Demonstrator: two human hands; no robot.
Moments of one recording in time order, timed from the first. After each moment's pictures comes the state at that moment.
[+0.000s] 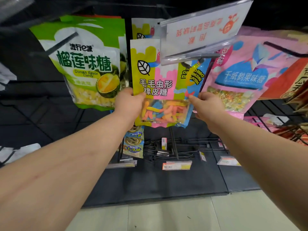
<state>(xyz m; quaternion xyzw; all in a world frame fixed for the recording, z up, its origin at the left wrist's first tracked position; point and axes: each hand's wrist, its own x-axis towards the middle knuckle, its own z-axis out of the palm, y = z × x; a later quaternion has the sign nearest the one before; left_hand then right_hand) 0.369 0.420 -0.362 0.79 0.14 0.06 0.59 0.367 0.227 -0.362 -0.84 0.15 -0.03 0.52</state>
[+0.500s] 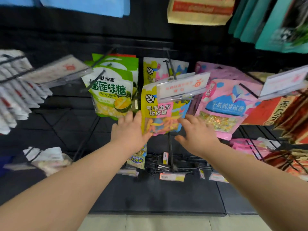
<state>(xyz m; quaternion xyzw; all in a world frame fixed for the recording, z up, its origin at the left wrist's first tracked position) 0.300 0.429 -0.321 1.00 0.03 -0.02 0.07 0.307 0.232 -0.305 -0.99 -0.12 0.04 0.02</state>
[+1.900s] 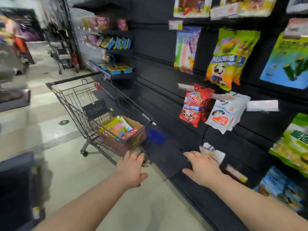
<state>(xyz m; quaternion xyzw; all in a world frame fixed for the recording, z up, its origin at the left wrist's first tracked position) -0.238 0.786 -0.266 0.92 0.38 -0.08 0.04 -0.048 0.638 -0.229 -0.85 -0.52 0.12 -0.02</state>
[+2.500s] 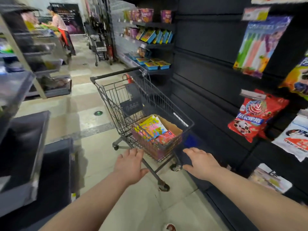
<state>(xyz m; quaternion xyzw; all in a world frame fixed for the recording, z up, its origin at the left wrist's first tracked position) -0.355 0.945 -0.269 0.87 0.48 -0.08 0.03 -0.132 0.852 -0.240 -0.78 -0.61 0.15 -0.04</state>
